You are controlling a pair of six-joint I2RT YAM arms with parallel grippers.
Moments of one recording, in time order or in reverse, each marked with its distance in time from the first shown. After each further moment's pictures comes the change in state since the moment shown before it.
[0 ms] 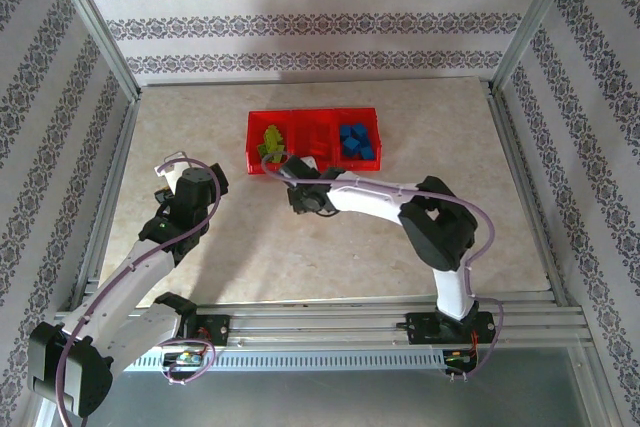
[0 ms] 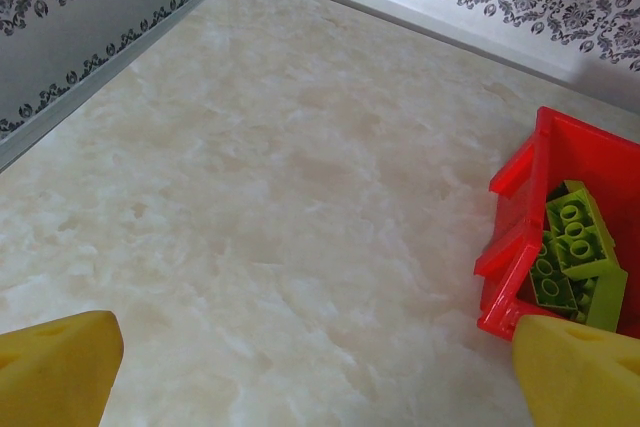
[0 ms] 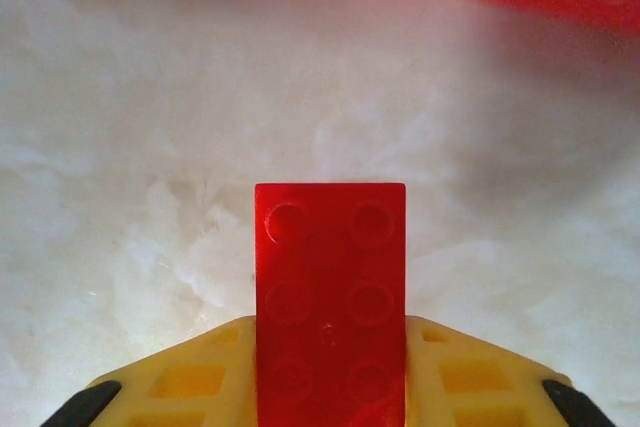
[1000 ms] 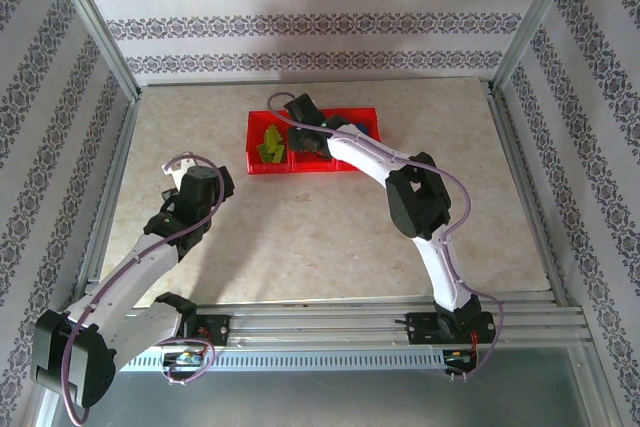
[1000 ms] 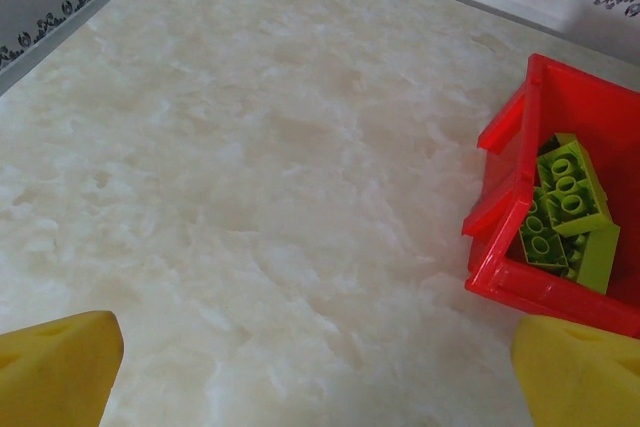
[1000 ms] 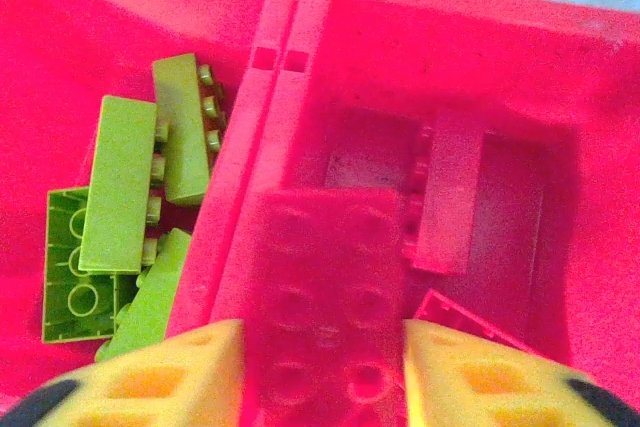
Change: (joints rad) left arm 0.006 0.057 0.003 0.000 0.079 -0.006; right arm -0.214 0.318 0.549 -0.026 -0.040 -0.207
